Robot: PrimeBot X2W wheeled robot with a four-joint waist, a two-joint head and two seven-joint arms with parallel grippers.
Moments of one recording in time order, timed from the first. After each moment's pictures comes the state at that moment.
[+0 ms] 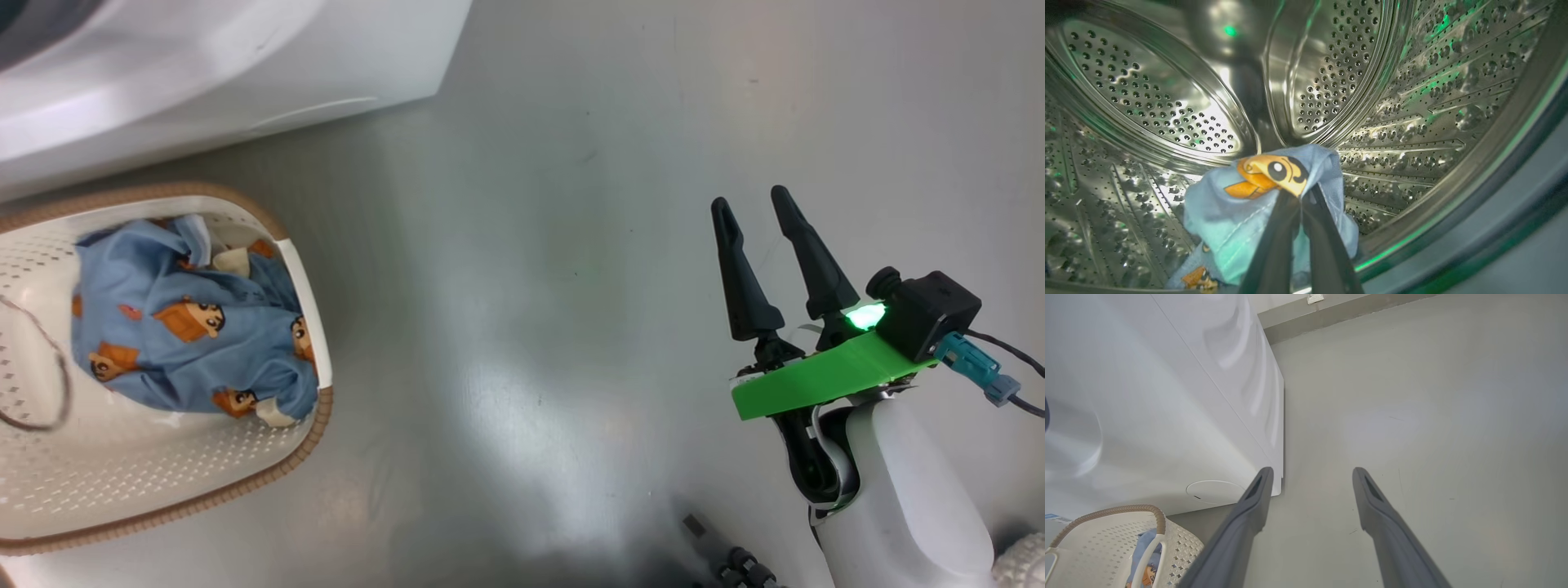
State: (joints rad) left arm -0.99 0.33 0.02 0.24 -0.30 -0.05 0.07; right arm -0.43 -0.05 0.11 0.21 0.38 0.13 -0.25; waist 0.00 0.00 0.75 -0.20
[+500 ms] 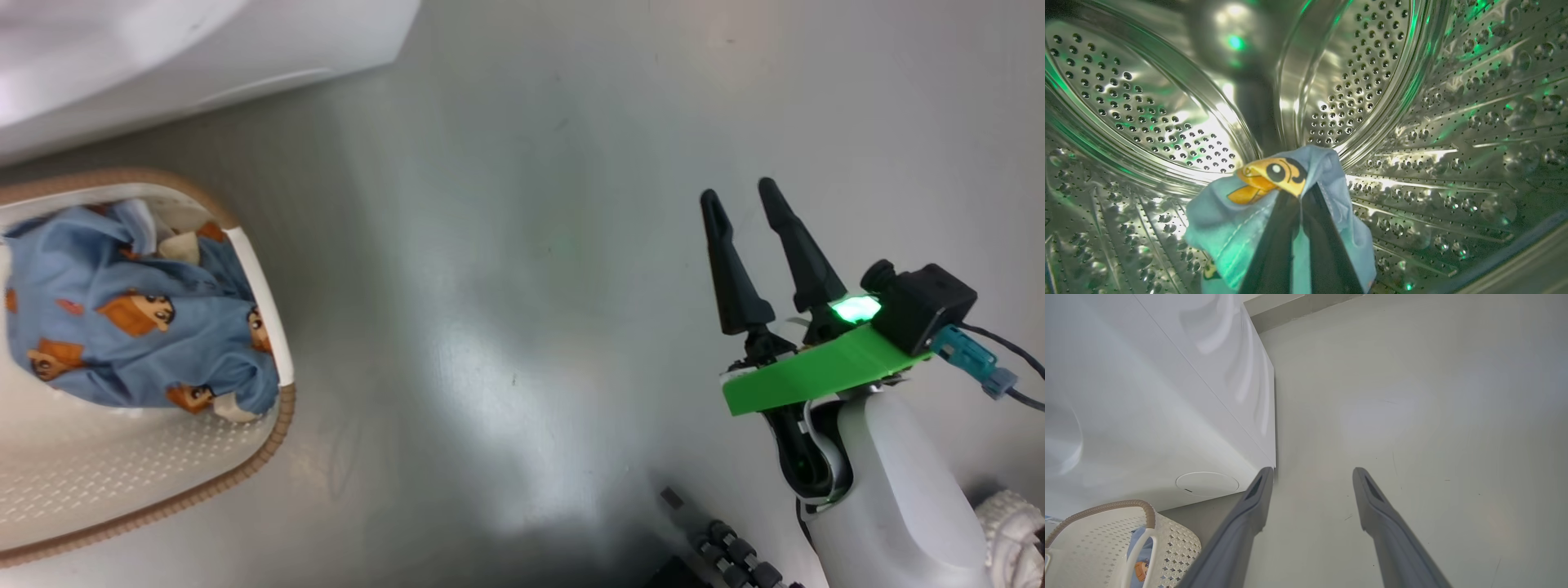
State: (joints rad) left arm -1.25 0.41 0.01 0.41 -0.32 -0.09 0.08; right arm -0.44 -0.05 0.14 0.20 0.44 0.13 -0.25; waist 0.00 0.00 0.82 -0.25
